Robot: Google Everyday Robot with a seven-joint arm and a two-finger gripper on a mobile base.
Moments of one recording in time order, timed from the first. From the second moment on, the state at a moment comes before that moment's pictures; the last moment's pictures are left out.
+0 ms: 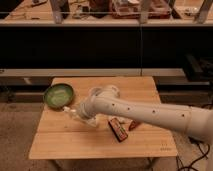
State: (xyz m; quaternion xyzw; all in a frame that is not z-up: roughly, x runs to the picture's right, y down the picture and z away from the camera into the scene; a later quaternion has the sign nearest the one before) arm -0.155 0.112 0.730 0.35 -0.20 -0.90 0.15
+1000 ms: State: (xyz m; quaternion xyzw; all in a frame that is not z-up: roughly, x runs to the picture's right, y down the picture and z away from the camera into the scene) arm -0.140 0.069 0.688 0.53 -0.11 -0.80 0.27
